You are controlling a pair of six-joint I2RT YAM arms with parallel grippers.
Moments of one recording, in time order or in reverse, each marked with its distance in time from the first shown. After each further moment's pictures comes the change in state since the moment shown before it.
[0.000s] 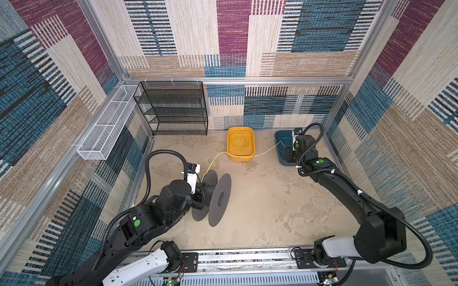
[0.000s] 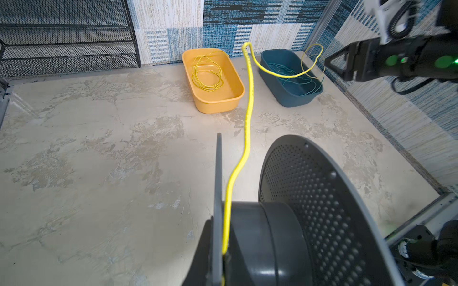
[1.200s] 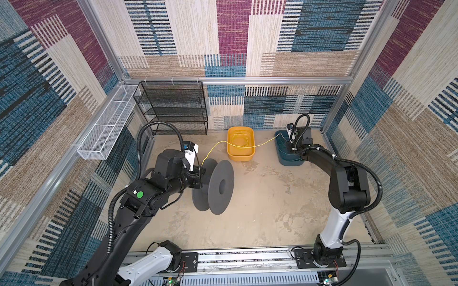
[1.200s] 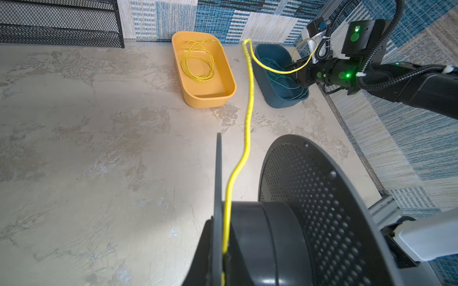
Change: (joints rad) left arm 0.356 0.248 0.290 -0.124 0.418 0.054; right arm -0.196 0.483 0.263 0.174 -0.174 -0.341
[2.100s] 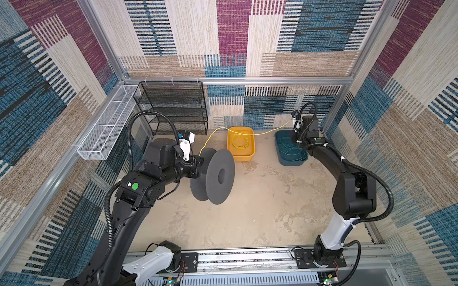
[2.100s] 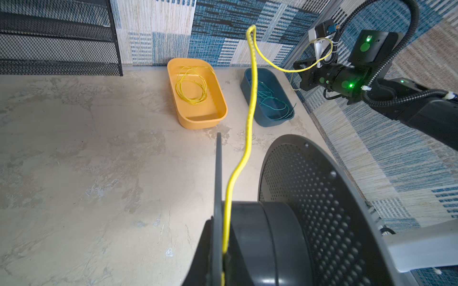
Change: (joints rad) left arm 0.113 0.073 0.149 0.000 0.122 0.045; right arm 0.017 -0.106 0.113 -0.040 0.066 -0.027
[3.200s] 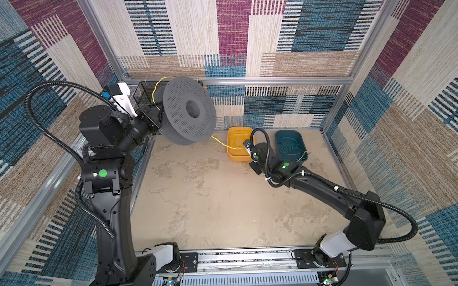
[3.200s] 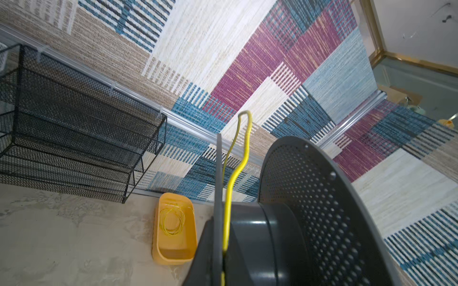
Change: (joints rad) left arm 0.492 0.167 0.398 0.342 0.254 -0.362; right arm 0.700 -0.264 -0.213 -0.278 0.331 0.104
